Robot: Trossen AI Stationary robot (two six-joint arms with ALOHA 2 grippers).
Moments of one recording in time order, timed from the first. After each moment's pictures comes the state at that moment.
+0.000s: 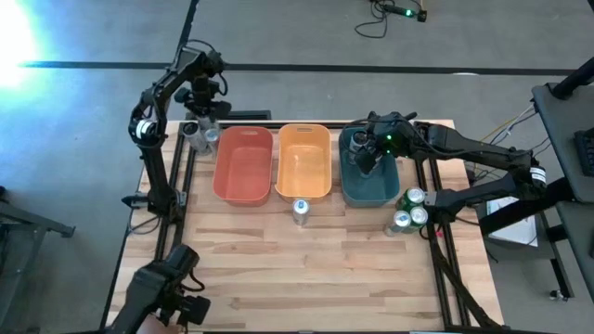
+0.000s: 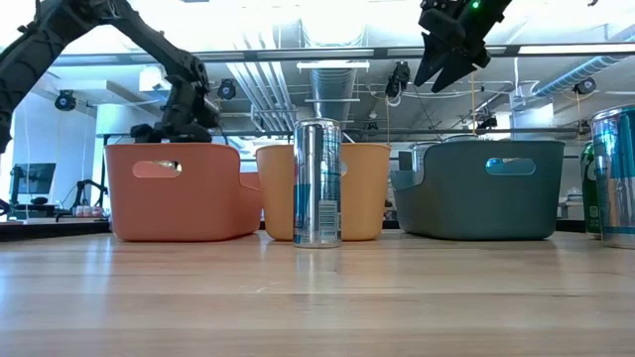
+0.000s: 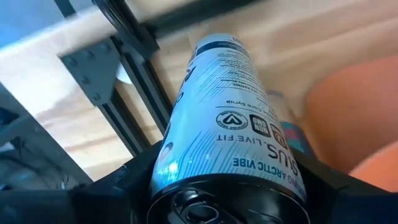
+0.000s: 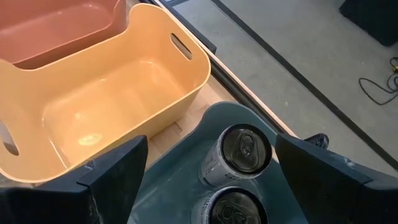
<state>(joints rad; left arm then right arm) 1.20 1.98 1.83 -1.57 -0.10 -0.06 -0.33 1.21 1.17 -0.78 0.34 0.16</state>
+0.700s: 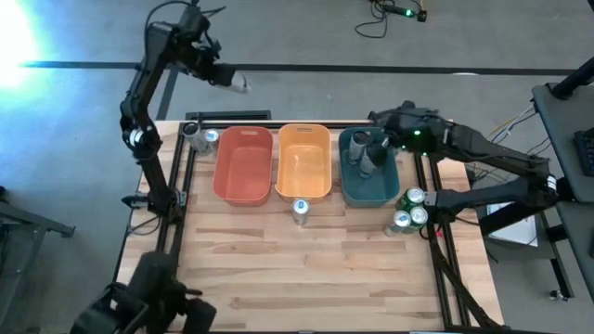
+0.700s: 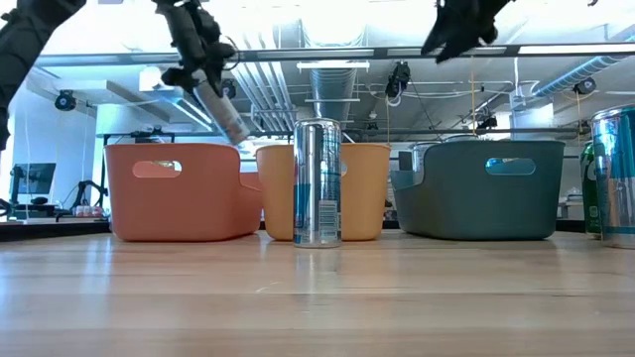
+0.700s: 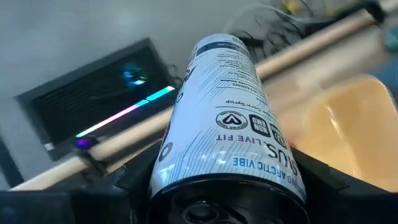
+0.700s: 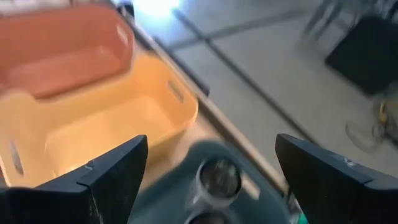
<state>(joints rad) 1.13 1.88 2.30 -1.54 0.19 -0.02 -0.33 1.07 1.17 -0.69 0.36 0.02</state>
